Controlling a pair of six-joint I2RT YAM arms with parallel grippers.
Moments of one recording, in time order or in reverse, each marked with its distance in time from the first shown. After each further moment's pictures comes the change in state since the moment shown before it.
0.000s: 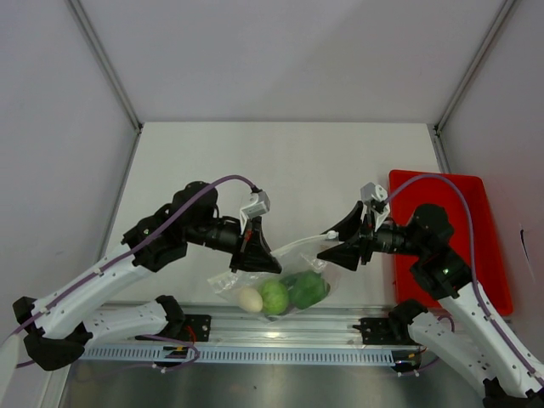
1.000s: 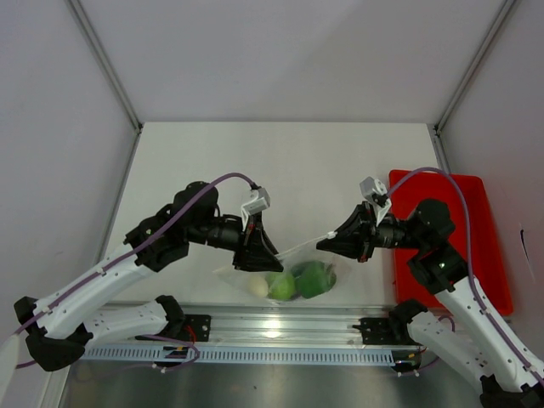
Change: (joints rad) left arm 0.012 0.000 -0.031 0.043 -0.022 -0.027; right arm -0.036 0.038 0.011 0.121 -0.114 0.098
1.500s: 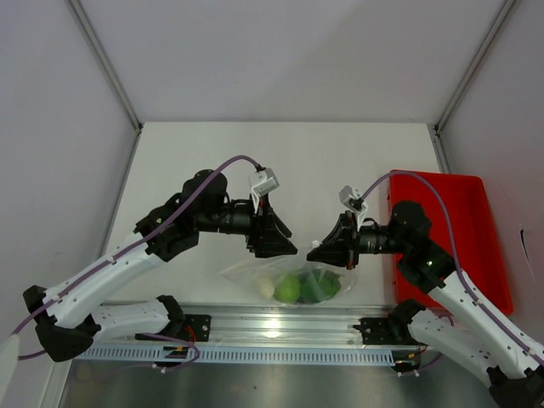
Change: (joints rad) left arm 0.003 0.089 0.089 0.043 -0.158 -0.029; right arm 0.113 0.028 -0.042 -0.074 0.085 0.019
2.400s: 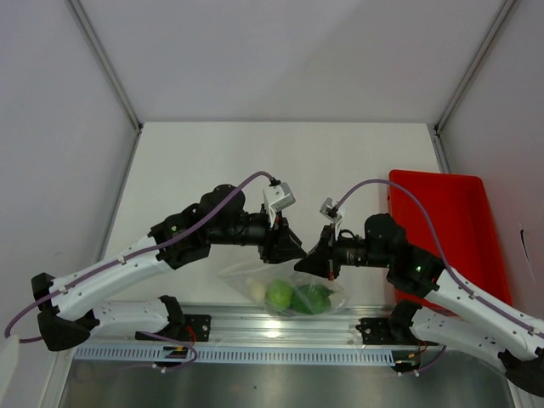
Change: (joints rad) left arm -0.154 0.037 -0.034 0.052 -0.220 0.051; right arm 0.294 0.054 -0.017 -0.121 0.437 0.103
